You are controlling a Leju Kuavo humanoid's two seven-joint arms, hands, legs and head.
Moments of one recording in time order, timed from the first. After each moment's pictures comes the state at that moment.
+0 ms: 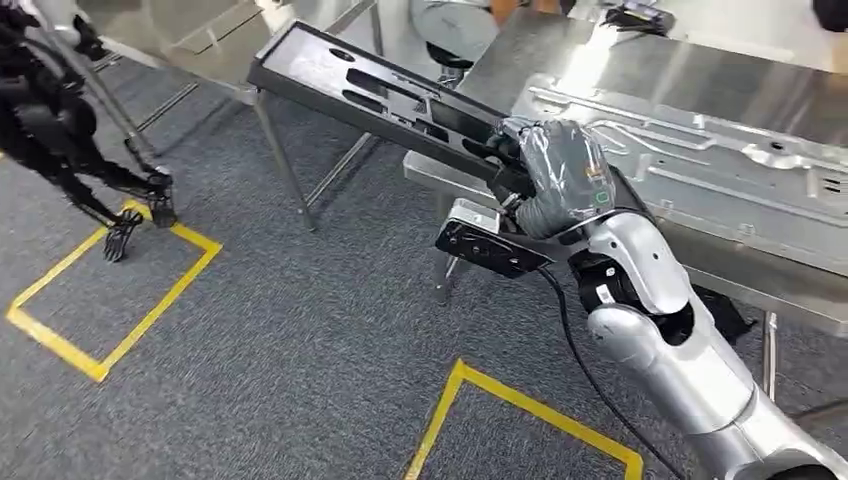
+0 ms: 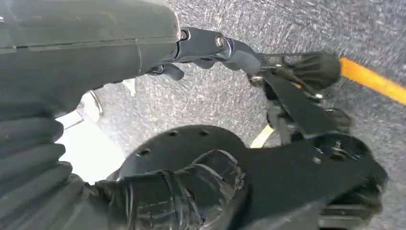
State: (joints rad) left arm -0.10 0.11 -1.03 -0.17 1.30 -0.09 0.06; right arm -0.71 -0.26 0.69 -1.63 0.81 0.05 0.17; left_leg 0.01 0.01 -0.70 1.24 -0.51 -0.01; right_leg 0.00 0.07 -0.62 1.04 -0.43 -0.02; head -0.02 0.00
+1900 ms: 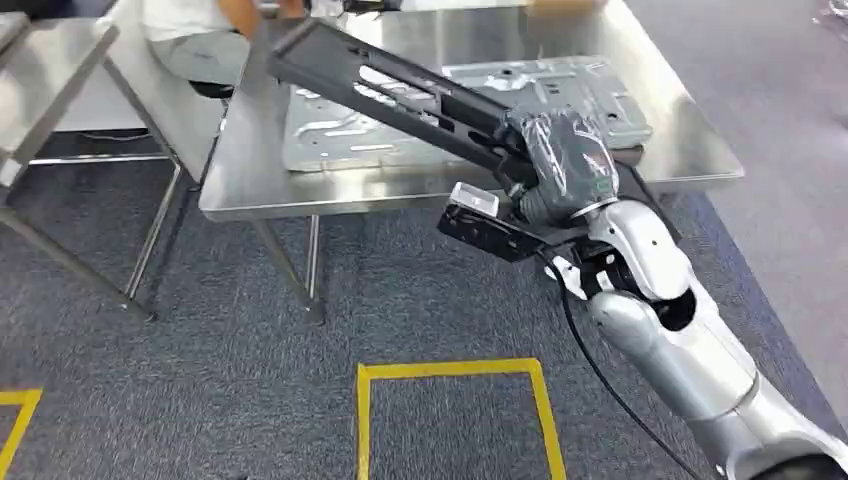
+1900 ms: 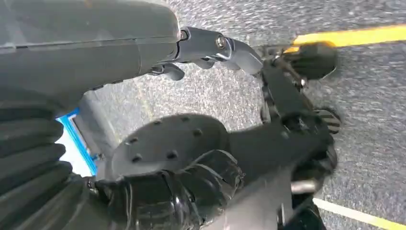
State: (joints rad) left arm -0.11 0.10 -1.03 -0.17 1.30 -0.10 0.04; right arm -0.76 -0.26 0.70 -1.57 0.82 0.06 0.19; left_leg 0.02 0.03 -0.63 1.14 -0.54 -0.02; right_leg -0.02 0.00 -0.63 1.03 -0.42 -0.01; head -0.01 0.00
